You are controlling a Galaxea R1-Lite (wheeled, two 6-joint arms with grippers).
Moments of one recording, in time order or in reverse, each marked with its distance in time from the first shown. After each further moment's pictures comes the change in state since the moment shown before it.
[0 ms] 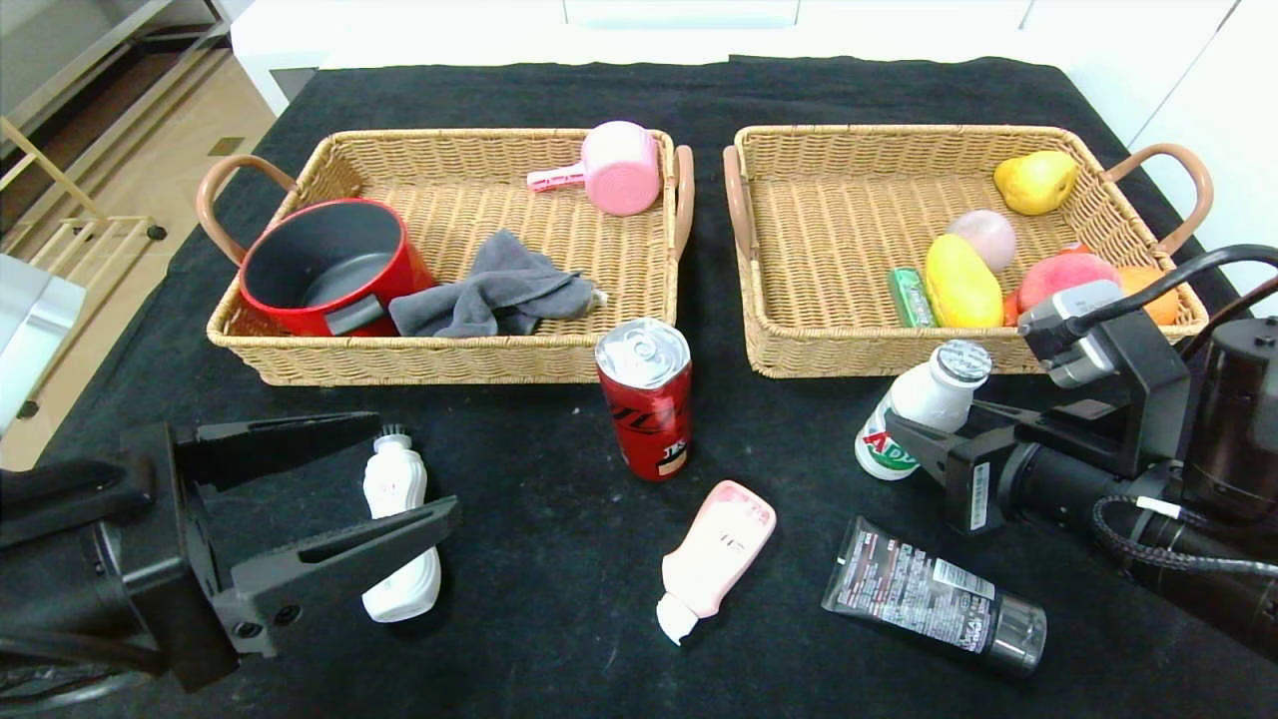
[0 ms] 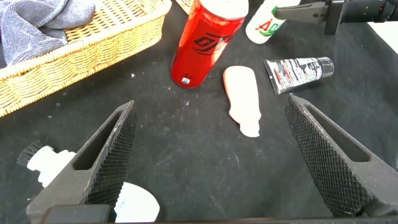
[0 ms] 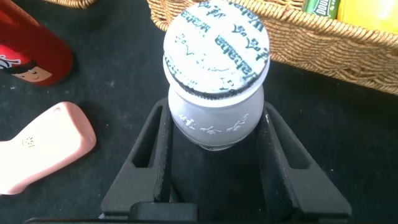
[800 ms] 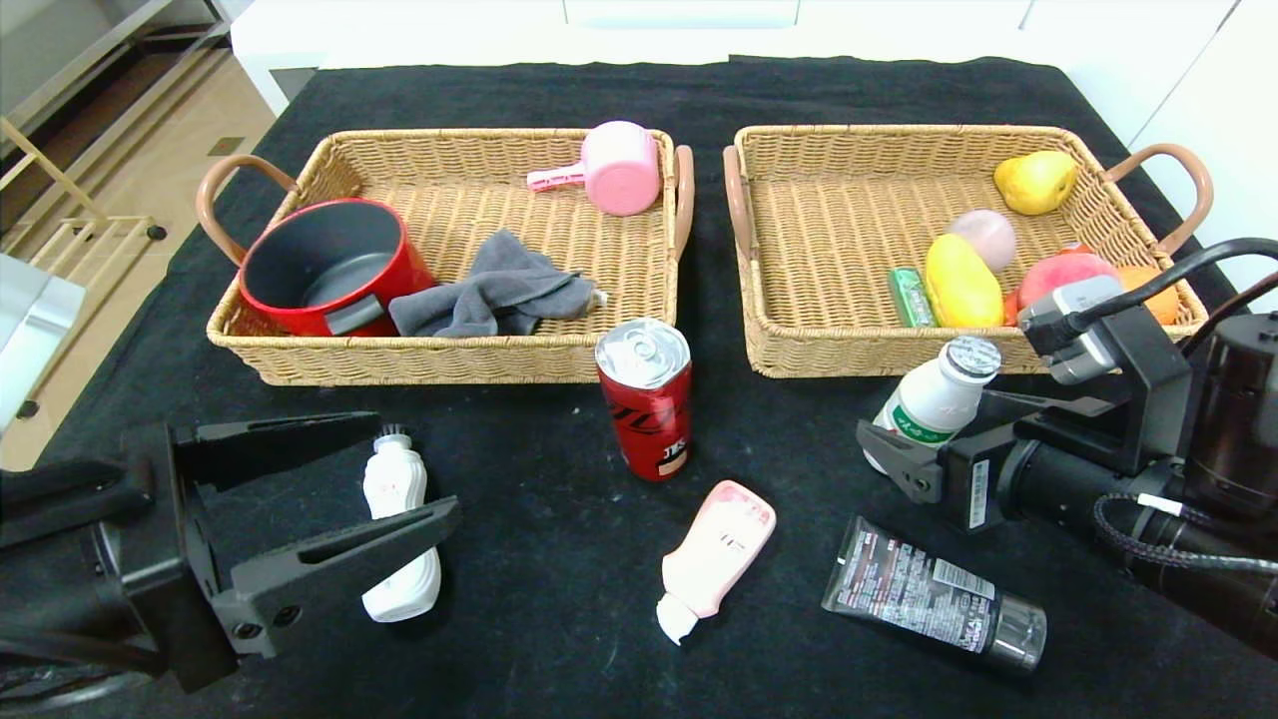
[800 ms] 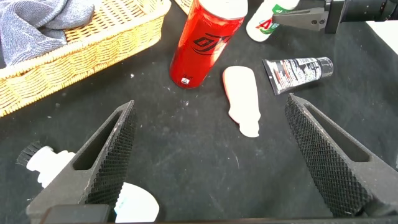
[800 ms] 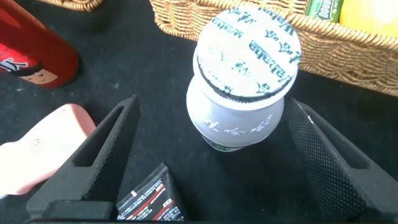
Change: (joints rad) left arm -0.001 -0.001 0.000 0.000 0.000 0.000; right arm 0.008 -0.003 -0.010 0.003 -0.003 0.001
